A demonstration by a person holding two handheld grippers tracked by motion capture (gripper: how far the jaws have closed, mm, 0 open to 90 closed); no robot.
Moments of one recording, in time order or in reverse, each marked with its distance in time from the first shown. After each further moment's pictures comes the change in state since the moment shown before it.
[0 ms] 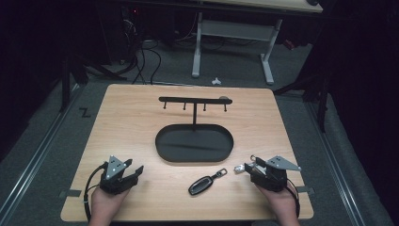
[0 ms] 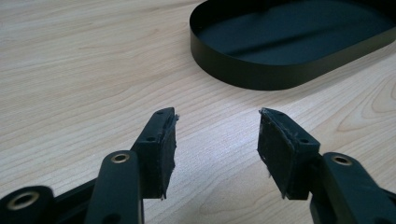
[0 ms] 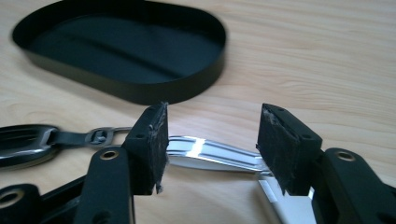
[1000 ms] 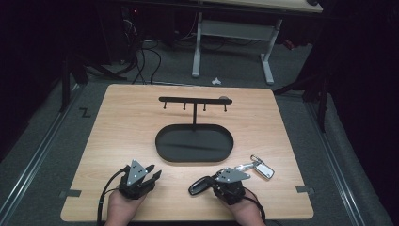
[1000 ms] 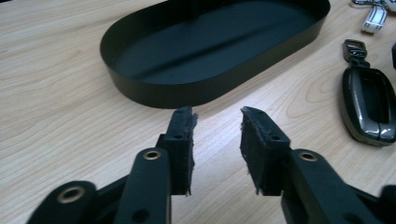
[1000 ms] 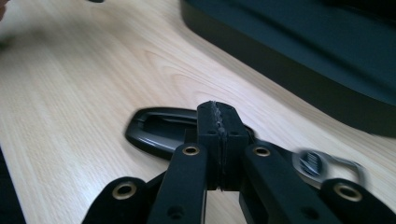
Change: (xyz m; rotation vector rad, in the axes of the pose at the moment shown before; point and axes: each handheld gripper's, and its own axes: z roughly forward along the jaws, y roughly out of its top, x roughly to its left) left arm -0.048 0.011 0.011 0.003 -0.105 0.092; right arm 0.116 0.001 0.044 0.098 0.280 -0.222
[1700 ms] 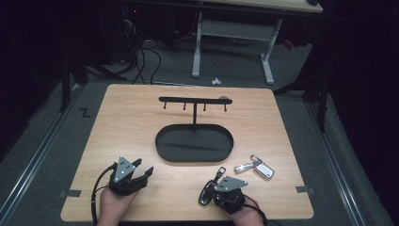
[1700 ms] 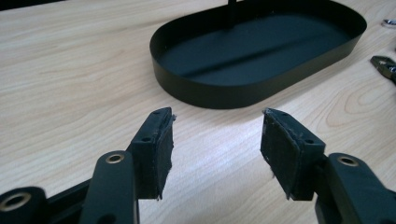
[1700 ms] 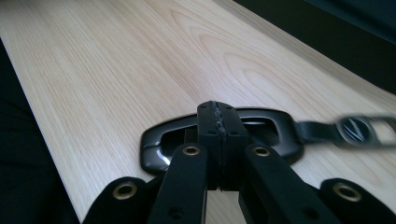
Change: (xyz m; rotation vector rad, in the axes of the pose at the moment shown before) left arm 0.024 -0.003 -0.006 -0.060 0.040 -0.055; right arm 0.009 -0.018 -0.010 0.080 0.025 -0.030
